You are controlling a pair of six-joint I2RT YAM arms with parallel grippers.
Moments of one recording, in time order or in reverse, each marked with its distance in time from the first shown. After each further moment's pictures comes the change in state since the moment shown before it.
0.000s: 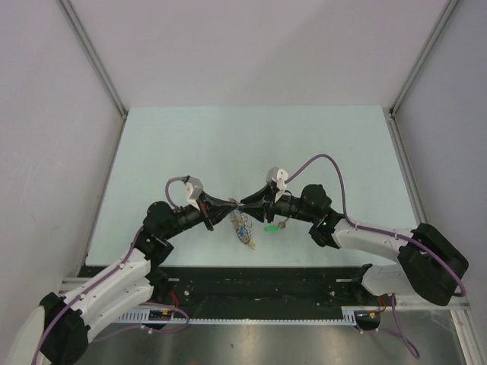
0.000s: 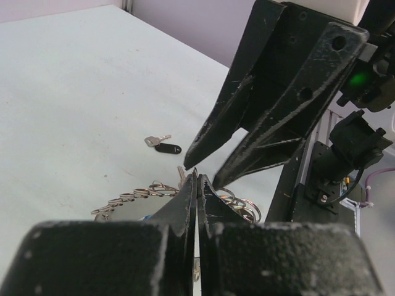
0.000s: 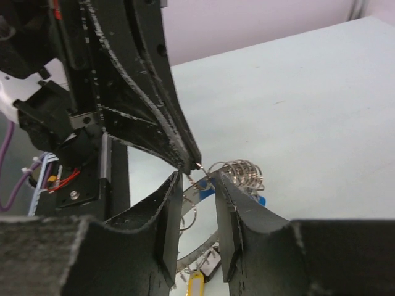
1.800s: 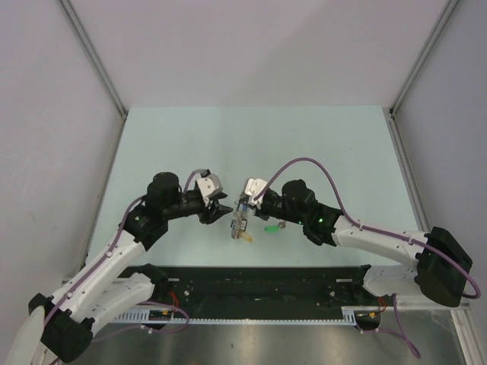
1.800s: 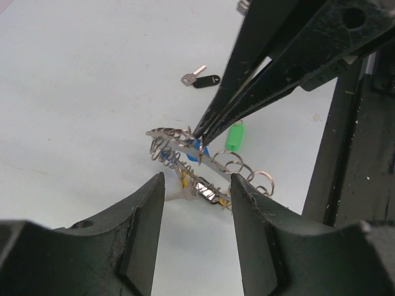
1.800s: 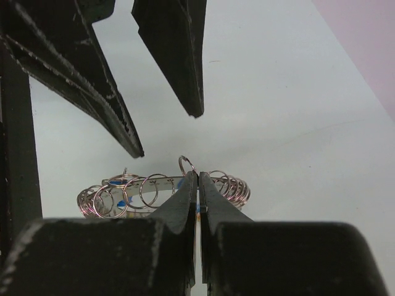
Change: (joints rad) left arm 0.050 0.087 0.403 -0.753 0.089 0.602; right arm 0.140 -0.043 0.204 -0.512 0.304 -0.482
